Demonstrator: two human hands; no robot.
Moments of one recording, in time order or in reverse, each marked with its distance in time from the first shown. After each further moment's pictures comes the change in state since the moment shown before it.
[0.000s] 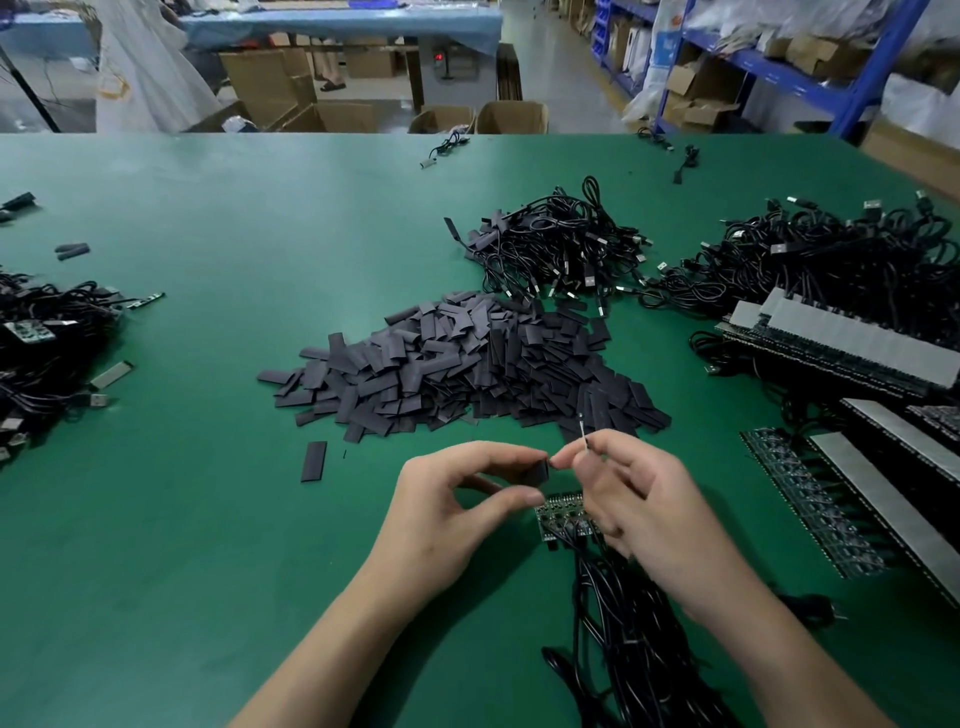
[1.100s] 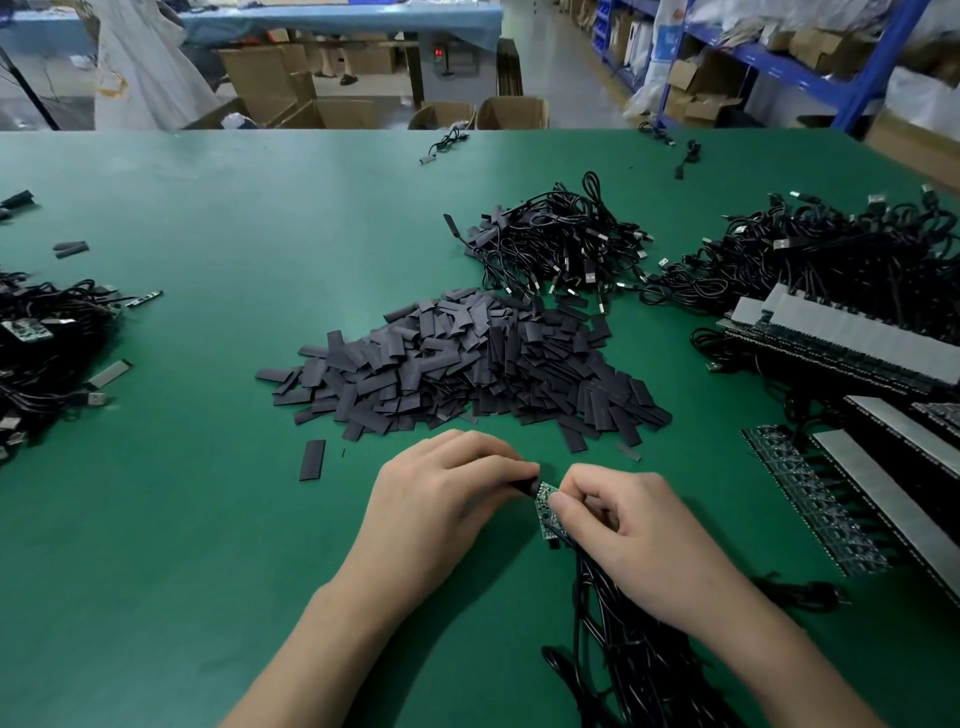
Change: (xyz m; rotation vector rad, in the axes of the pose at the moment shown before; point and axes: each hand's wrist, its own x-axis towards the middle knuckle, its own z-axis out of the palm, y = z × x) left_hand 0.001 0.001 -0.009 0.617 0.049 0.362; right_hand -0.009 -0.008 0.002 -0.509 -0.108 -0.034
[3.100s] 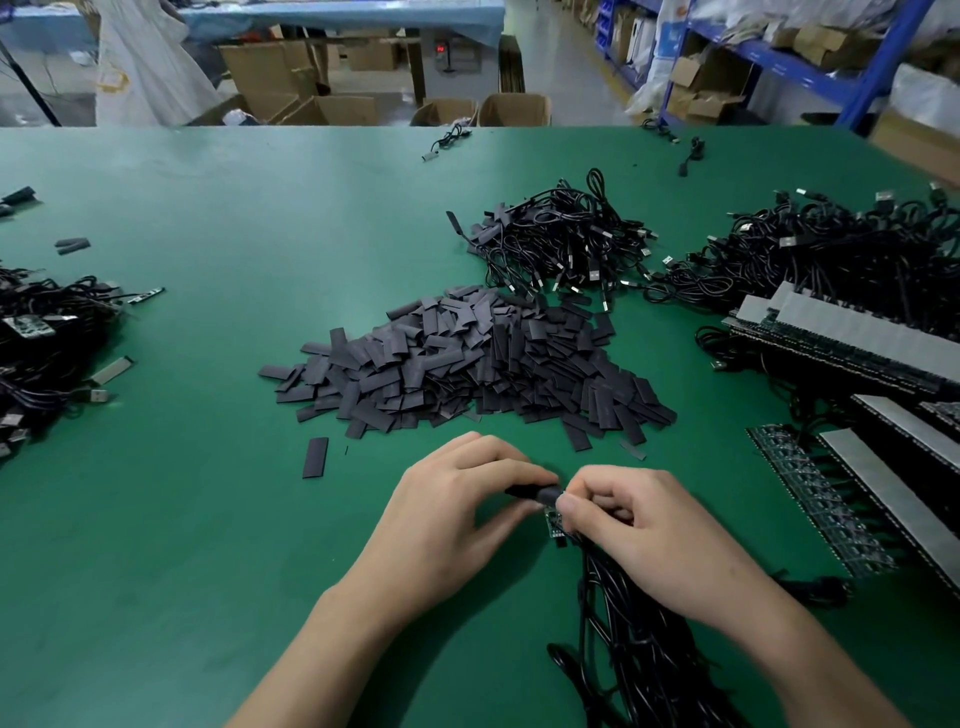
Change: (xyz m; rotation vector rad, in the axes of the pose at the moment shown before) left_hand 0.000 0.006 -0.002 -0.129 -0.166 -0.067; right_hand 0.001 0.003 -0.007 0.069 -0.084 0.045
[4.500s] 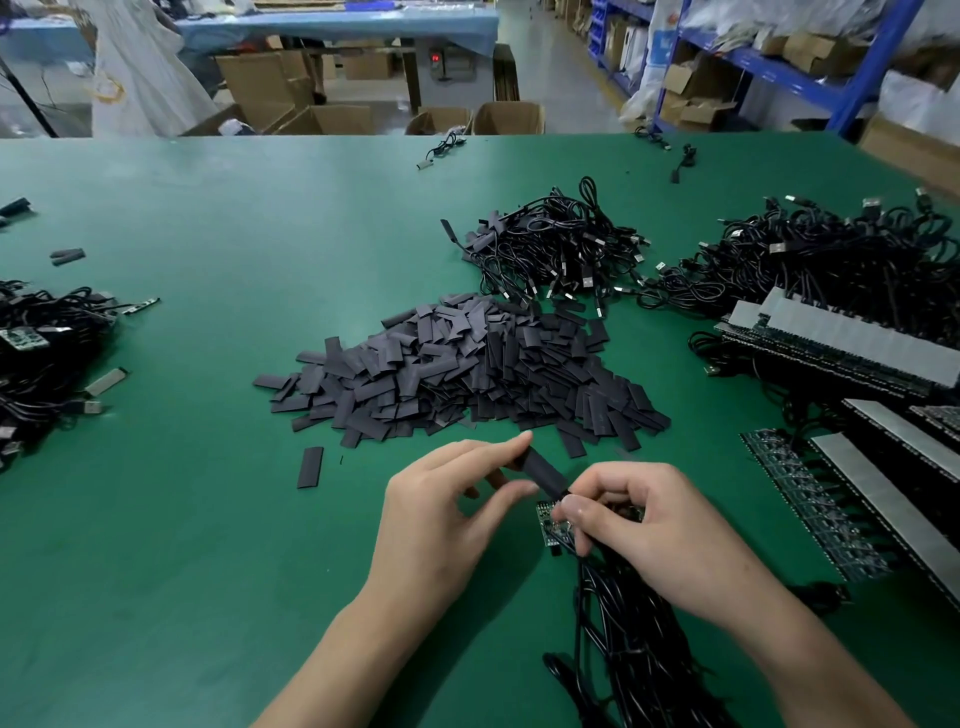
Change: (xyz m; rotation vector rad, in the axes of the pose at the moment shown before) left_hand 0.001 0.007 0.012 -0.143 0.298 -0.145; right_hand 0.001 -0.006 -0.008 0.151 0.040 0.055
